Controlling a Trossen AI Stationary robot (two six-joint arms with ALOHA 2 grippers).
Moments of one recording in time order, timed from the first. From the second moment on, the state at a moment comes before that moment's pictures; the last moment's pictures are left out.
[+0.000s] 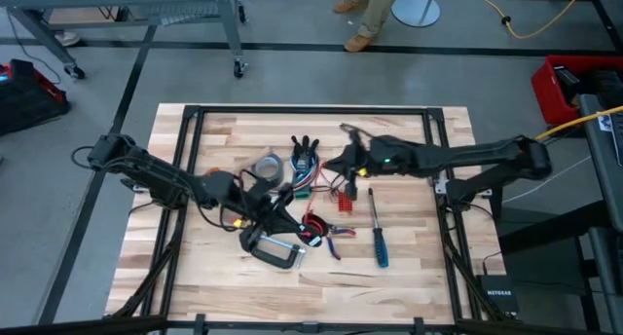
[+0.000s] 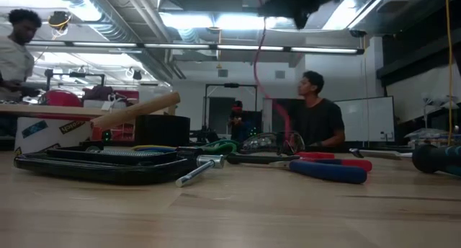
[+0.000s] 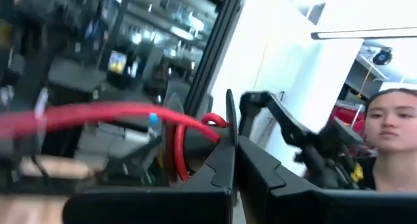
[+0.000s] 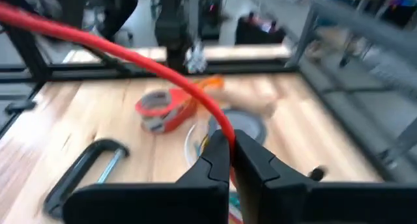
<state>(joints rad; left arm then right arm) -0.29 1.40 0.83 0.87 0.15 -0.40 -0.04 1.30 0.94 0.02 0.05 0.00</state>
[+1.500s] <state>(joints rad) -0.27 1.17 0.83 0.19 0.35 -0.60 0.10 0.96 0.94 -0.22 0.33 0.01</state>
